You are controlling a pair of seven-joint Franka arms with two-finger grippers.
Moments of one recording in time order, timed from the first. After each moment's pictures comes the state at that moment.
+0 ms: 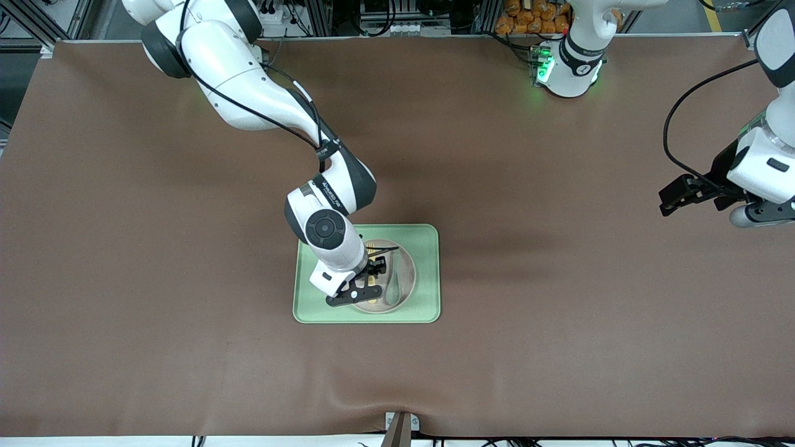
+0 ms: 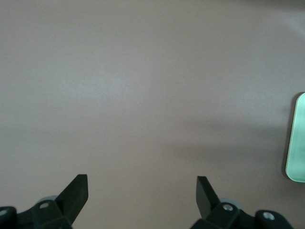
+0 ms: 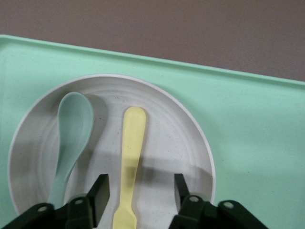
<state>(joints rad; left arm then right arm) -0.10 0.06 0.02 -1.62 0.04 1.78 -0.18 0.55 0.94 0.04 -1.18 0.02 2.19 0.38</state>
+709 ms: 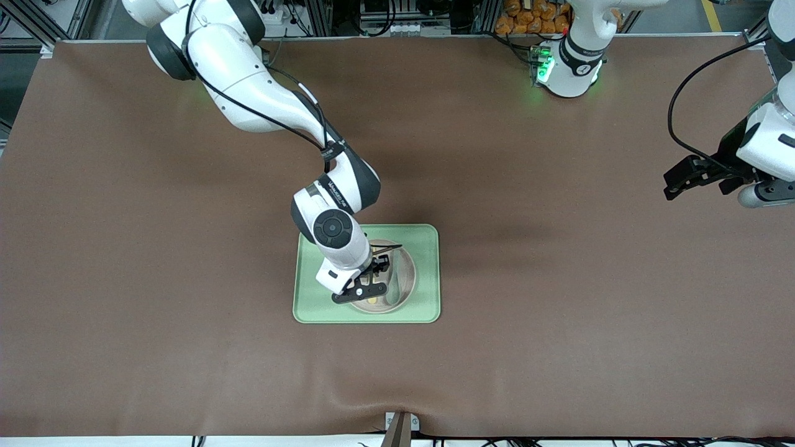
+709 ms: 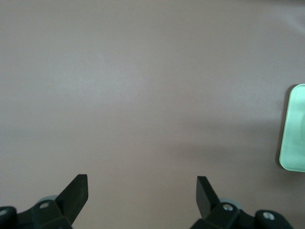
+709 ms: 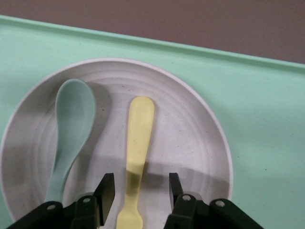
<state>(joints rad) -0.10 0.02 0.02 -1.63 0.02 1.73 -0.18 0.56 0.96 0.04 -1.19 0.02 2.20 0.40</state>
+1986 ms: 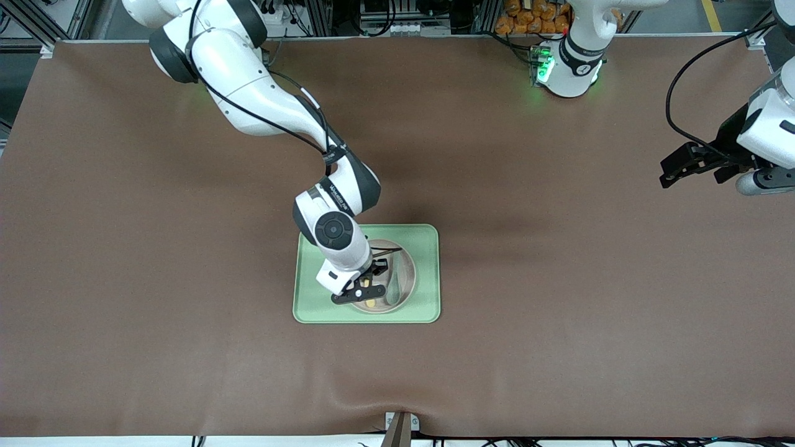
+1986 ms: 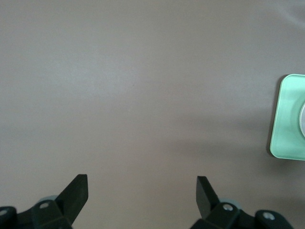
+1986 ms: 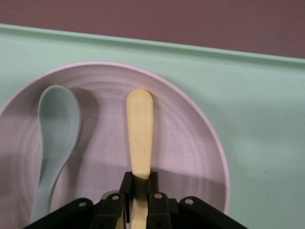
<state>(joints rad) -0.10 -0.01 0.01 -1.63 0.00 1.68 -0.18 0.56 0.97 0.03 -1.18 0.04 2.20 0.42</state>
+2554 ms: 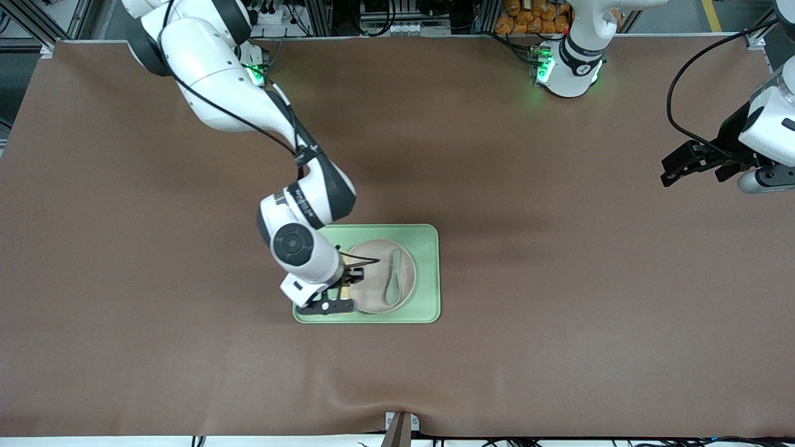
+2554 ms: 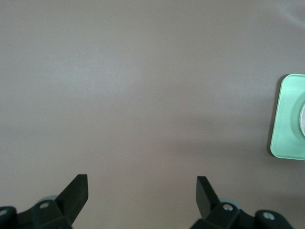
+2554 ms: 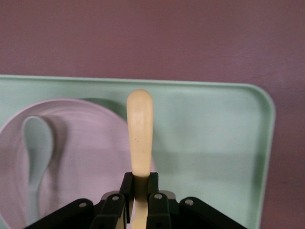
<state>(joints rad) -0.10 -0.01 0.01 -1.64 0.00 1.68 -0.18 0.45 0.90 0.03 -1.17 0.07 2.07 0.39</state>
